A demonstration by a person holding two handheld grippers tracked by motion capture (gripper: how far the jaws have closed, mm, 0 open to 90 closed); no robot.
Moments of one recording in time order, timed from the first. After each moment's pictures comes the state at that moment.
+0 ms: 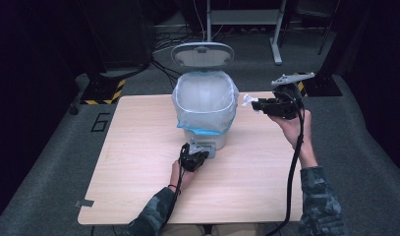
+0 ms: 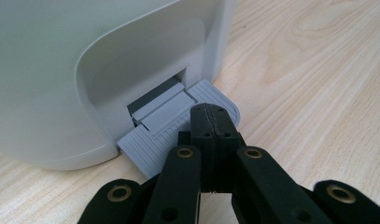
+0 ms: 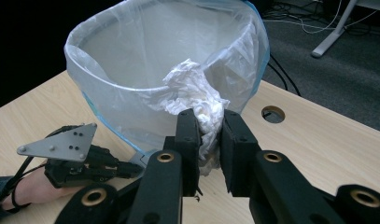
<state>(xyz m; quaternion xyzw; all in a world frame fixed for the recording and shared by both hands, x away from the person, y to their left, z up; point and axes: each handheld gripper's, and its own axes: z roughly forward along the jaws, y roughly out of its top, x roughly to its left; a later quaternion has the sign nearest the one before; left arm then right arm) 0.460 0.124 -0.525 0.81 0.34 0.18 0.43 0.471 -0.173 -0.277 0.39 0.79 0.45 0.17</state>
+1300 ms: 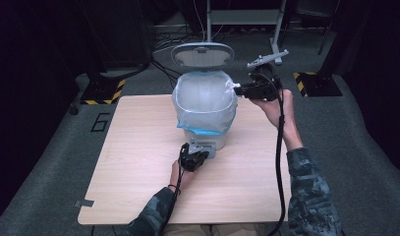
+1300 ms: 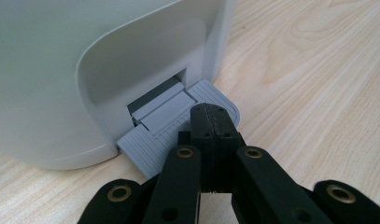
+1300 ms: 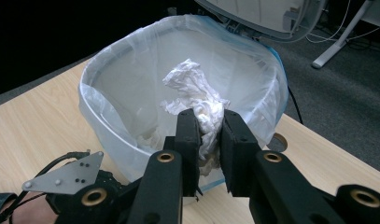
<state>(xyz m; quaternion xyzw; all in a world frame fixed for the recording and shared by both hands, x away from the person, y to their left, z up) 0.460 0.124 -0.525 0.81 0.35 0.18 0.44 0.498 -0.119 -0.237 0.35 0.82 0.42 0.19</state>
